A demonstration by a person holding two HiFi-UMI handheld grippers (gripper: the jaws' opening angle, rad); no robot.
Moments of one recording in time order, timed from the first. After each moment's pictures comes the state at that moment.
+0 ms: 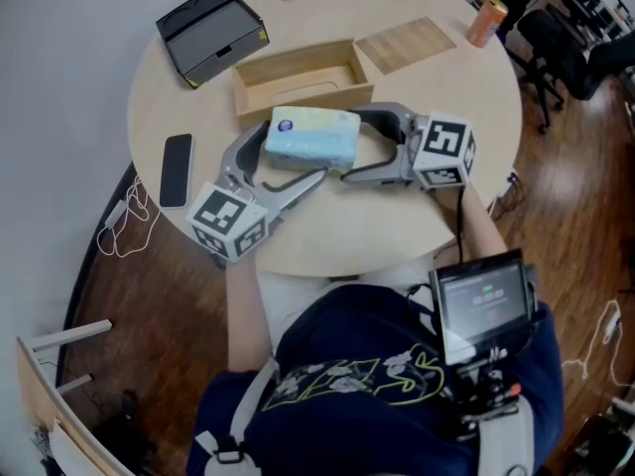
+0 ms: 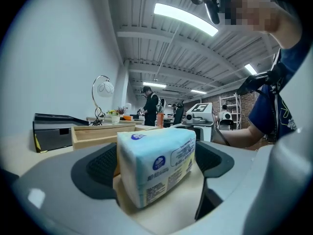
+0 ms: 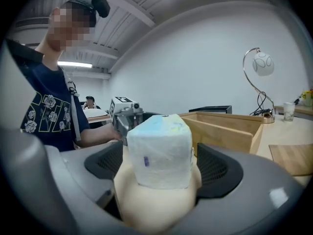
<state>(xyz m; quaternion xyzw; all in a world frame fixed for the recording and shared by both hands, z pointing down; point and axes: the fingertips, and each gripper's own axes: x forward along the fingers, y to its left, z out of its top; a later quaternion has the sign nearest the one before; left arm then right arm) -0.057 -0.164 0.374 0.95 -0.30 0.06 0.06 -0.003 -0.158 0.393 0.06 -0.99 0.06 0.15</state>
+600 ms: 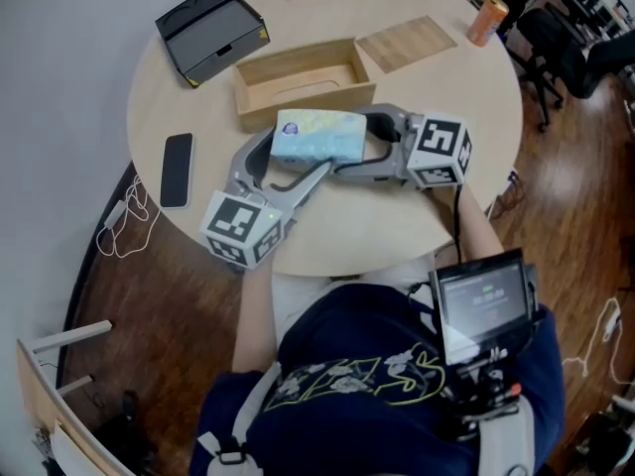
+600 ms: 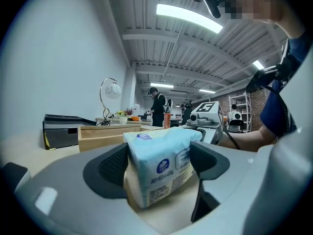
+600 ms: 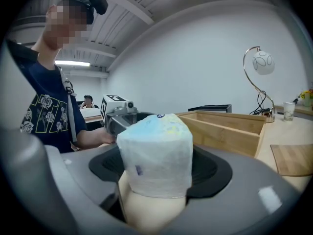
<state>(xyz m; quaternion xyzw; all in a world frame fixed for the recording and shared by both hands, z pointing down) -0.051 -0.164 0.371 0.93 -0.35 0.06 0.06 -0.010 -0.160 0.394 0.06 -0.98 0.06 0.15</state>
